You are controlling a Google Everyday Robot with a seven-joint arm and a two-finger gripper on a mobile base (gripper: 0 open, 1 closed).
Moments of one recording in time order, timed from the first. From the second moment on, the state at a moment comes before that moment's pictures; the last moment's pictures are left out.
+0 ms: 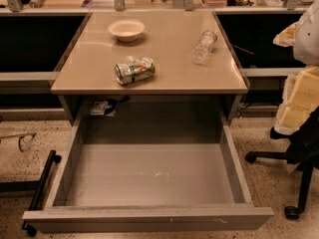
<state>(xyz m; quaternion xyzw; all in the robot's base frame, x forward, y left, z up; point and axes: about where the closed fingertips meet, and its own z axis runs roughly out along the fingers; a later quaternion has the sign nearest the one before) 0.438 -0.217 0.976 -0.60 0.78 -0.03 0.16</state>
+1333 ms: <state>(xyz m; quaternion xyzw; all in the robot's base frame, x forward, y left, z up) 0.533 -0.045 0.950 -0.73 0.65 0.01 0.18</state>
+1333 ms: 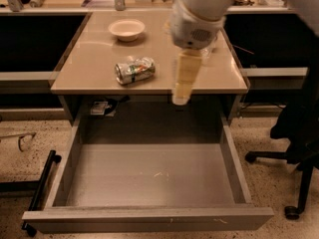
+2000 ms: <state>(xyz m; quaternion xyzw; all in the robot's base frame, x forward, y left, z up) 0.538 -0.022 0.950 -0.75 0.64 0.02 0.19</state>
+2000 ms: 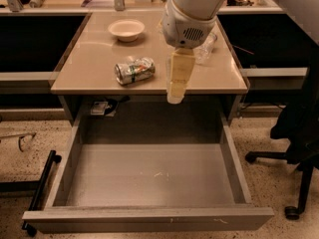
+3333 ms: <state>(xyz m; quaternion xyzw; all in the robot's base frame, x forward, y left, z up) 0.637 0.026 0.946 -0.77 0.58 0.05 0.24</state>
